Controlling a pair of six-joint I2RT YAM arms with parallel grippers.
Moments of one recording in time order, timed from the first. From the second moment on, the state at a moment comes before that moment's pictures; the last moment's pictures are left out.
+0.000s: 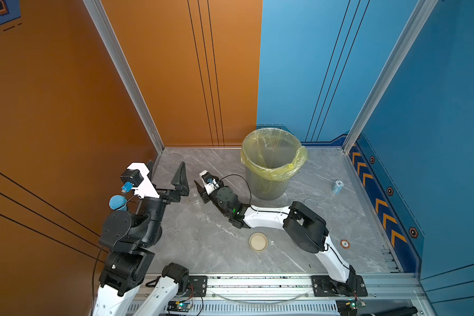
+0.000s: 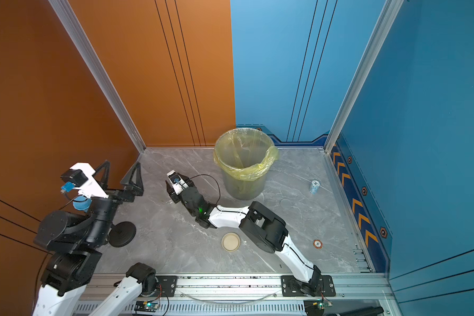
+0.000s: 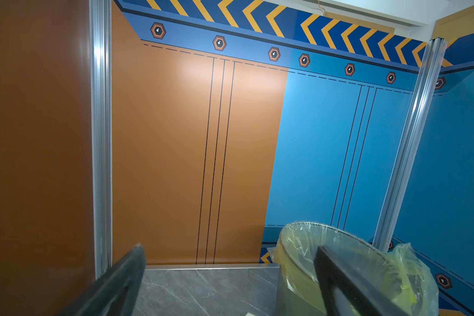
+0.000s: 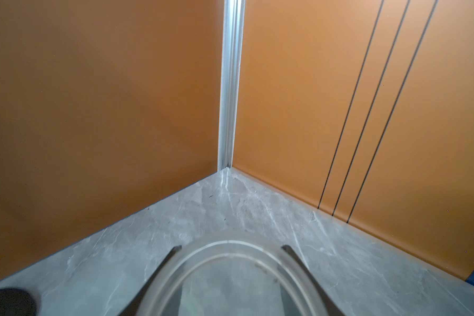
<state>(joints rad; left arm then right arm) -0.34 0.54 1.03 -0.22 -0.22 -0.09 1.07 2.25 1.60 0.75 0.38 -0.09</state>
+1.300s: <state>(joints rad) -0.34 0.58 1.00 -0.23 -0.17 -0.12 0.97 2.48 1.75 0.82 0.41 -0.05</state>
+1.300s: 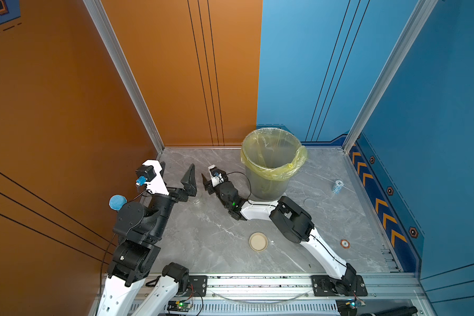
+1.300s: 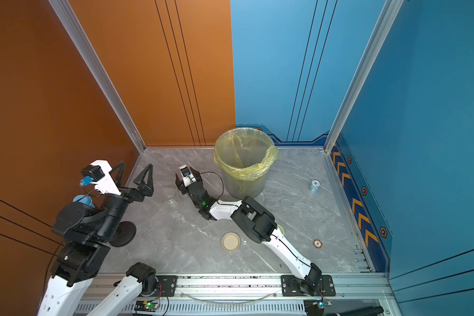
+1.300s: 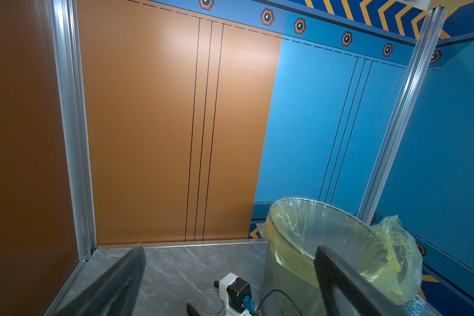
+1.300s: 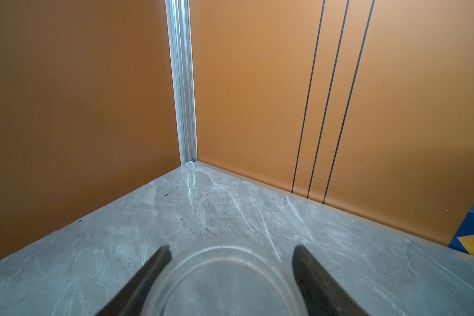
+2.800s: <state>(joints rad) -0.62 0.83 0.94 -0.12 -0.12 -0.02 0.95 1.23 1.47 -0.40 0.35 0.25</state>
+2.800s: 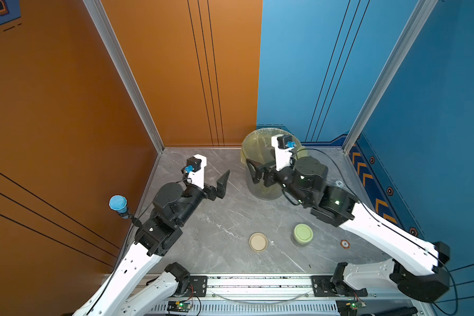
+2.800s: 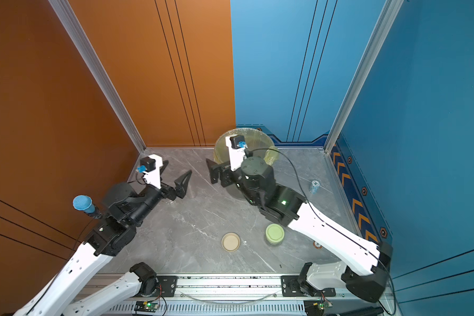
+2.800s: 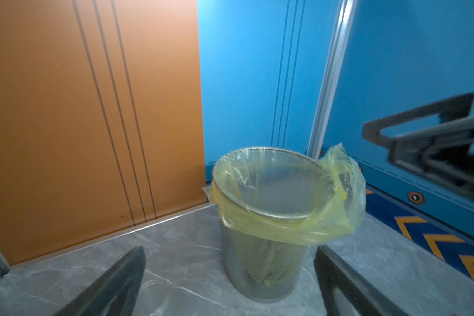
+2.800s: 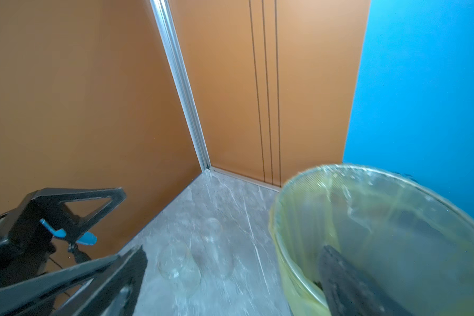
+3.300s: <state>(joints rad) -0.86 1.02 0.66 0.19 -0.25 -0.02 0.74 0.99 1.25 -1.10 0.36 0.57</state>
